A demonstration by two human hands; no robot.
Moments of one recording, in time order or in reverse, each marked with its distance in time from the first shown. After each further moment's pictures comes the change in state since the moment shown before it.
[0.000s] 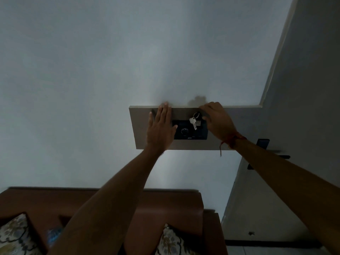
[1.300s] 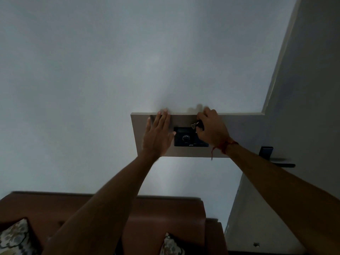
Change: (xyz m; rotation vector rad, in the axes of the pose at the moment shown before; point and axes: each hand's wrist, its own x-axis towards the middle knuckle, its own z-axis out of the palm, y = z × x) left_hand 0.003 -0.019 -0.002 0.025 0.011 0.055; right_hand 0.014 -0.011 0.018 -0.071 -0.040 0.035
